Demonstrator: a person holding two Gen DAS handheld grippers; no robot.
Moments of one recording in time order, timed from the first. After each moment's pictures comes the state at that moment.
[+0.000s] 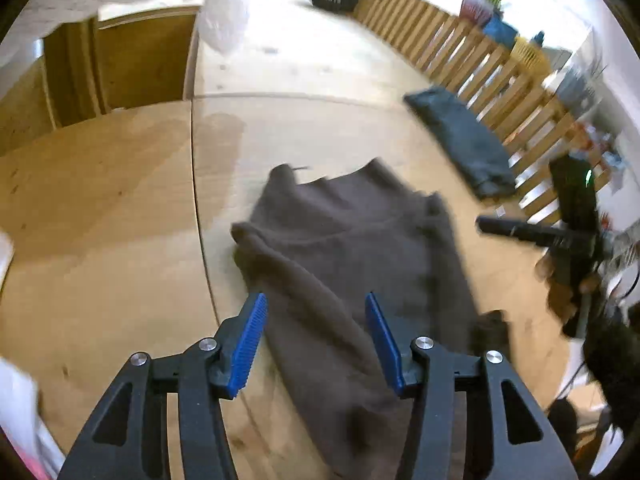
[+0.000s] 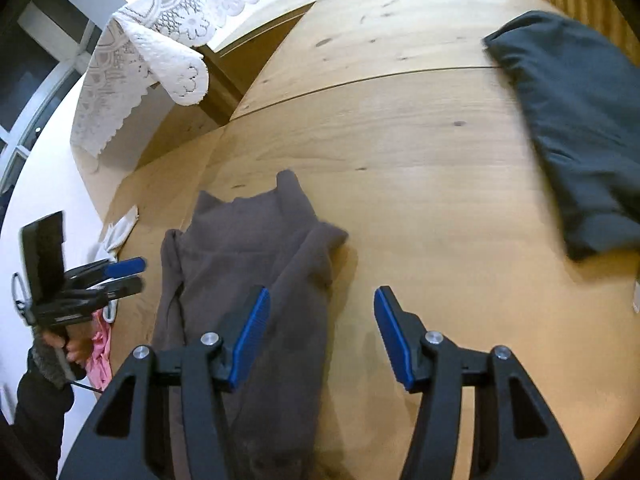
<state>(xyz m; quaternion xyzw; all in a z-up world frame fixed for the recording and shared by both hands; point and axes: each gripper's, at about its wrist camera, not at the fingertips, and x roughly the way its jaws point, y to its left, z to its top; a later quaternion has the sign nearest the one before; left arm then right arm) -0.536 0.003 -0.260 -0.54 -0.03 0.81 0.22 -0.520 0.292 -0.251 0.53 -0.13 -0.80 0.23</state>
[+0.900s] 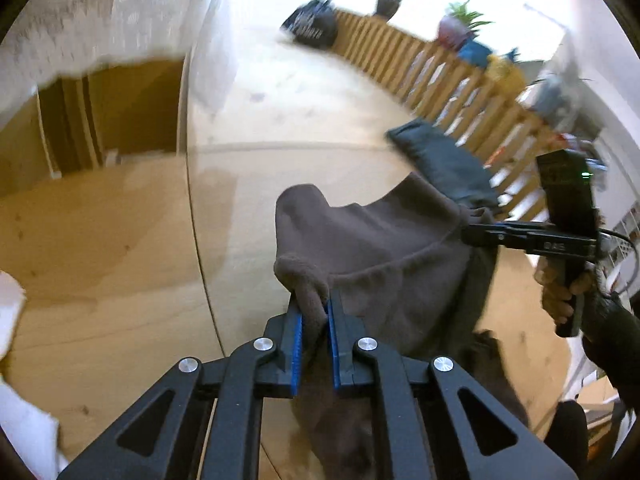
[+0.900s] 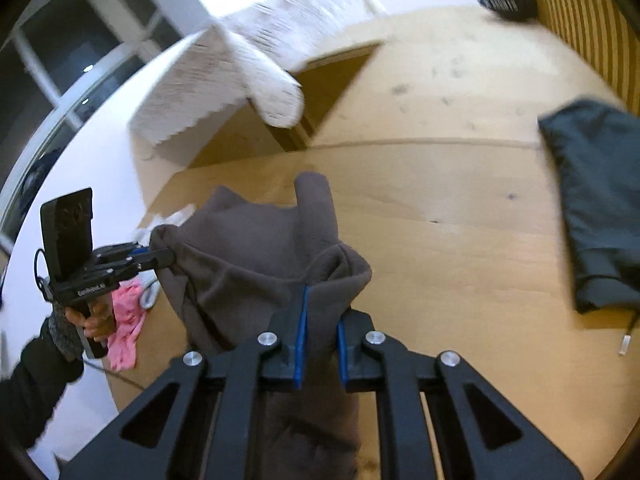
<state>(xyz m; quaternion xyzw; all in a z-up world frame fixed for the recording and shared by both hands) -0.486 -0.006 -0.202 -0.44 -0.04 0.86 0.27 -0.469 0.270 -0.170 0.45 -0.09 -0.84 0.30</state>
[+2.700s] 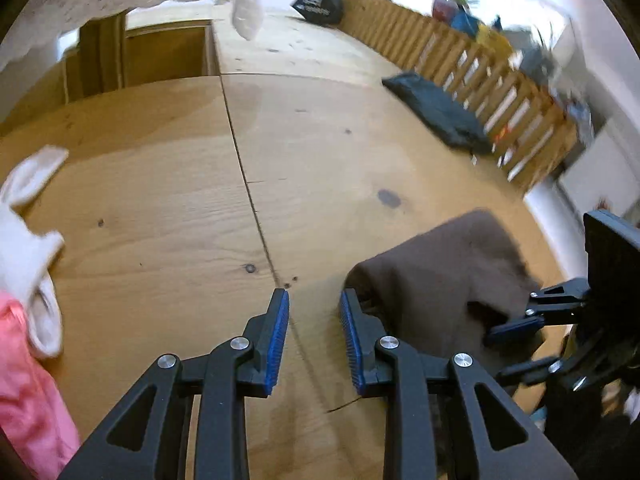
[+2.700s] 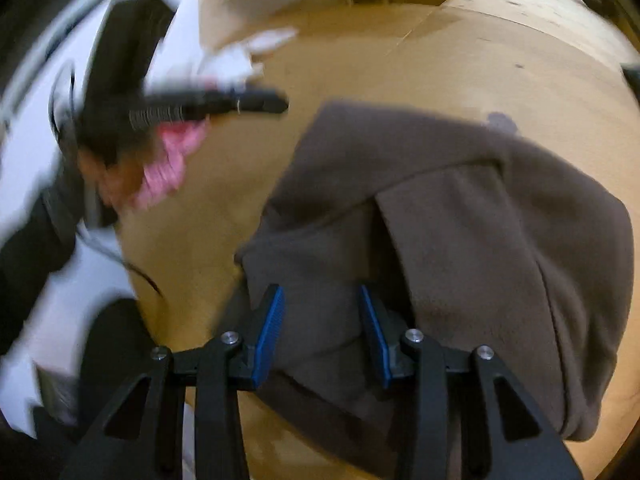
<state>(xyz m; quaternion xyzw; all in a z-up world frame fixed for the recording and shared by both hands) -0.375 -0.044 -0.268 -0.49 -0.01 0.83 0.26 -0.250 0.161 -0.247 0.55 0.05 -0.75 0.37</state>
